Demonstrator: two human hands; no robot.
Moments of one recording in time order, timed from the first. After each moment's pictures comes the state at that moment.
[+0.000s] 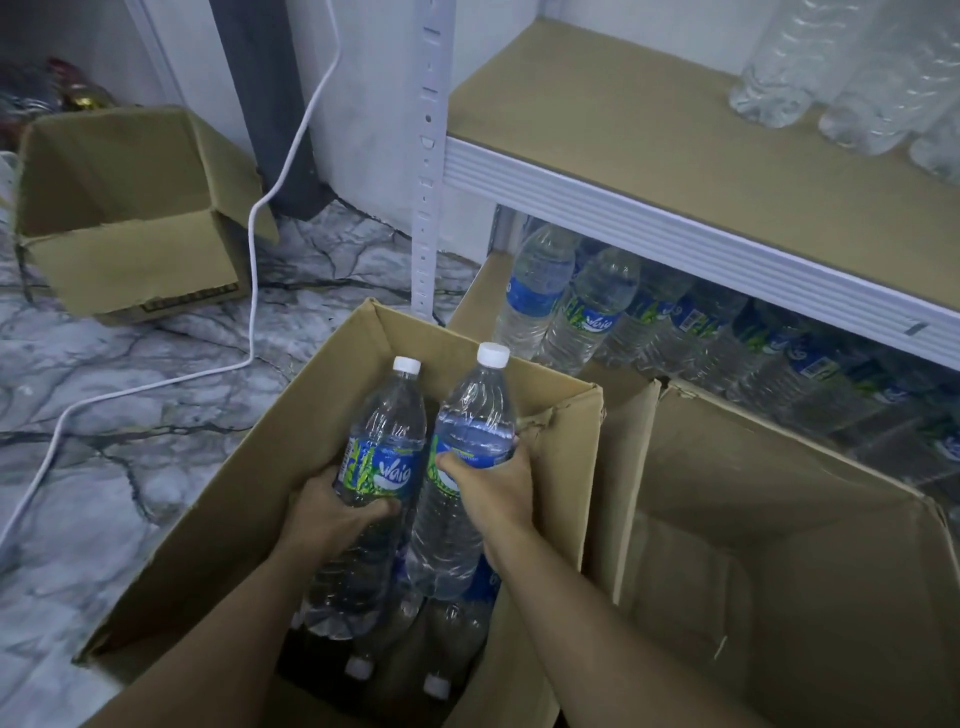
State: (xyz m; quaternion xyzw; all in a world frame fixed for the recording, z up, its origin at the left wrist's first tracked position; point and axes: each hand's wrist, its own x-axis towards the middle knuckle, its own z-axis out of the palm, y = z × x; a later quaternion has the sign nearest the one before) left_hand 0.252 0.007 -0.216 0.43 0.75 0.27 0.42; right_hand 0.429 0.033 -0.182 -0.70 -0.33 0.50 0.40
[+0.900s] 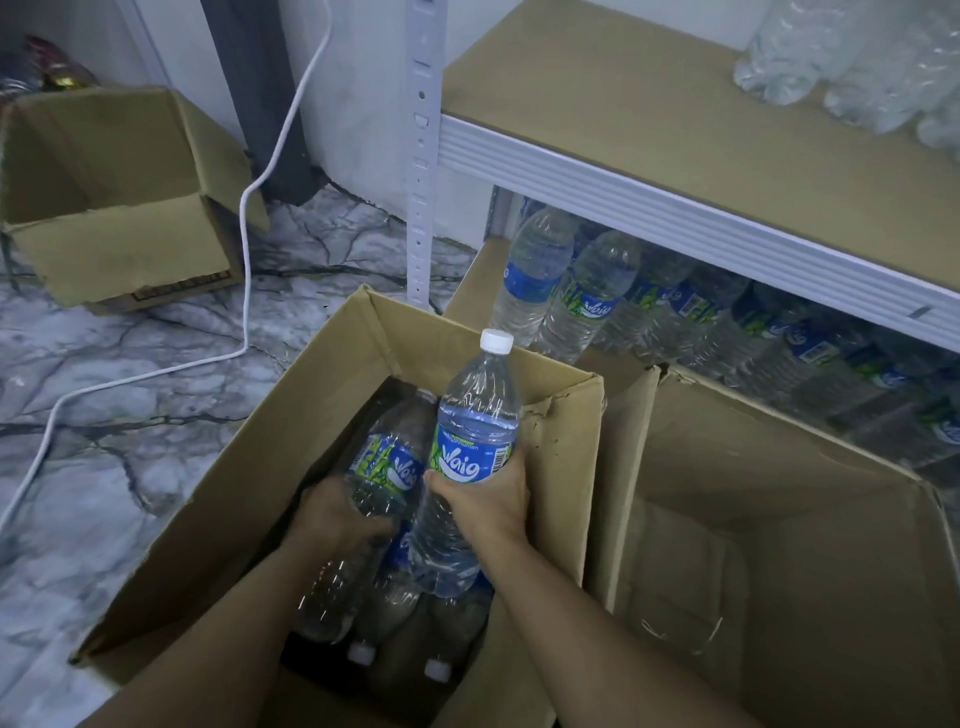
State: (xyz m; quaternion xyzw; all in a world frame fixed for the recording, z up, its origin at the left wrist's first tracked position) left_hand 0.262 0.004 -0.217 0.48 0.77 0.13 0.40; right_hand 0.426 0.017 -0.198 -0.74 -0.37 0.44 0.35
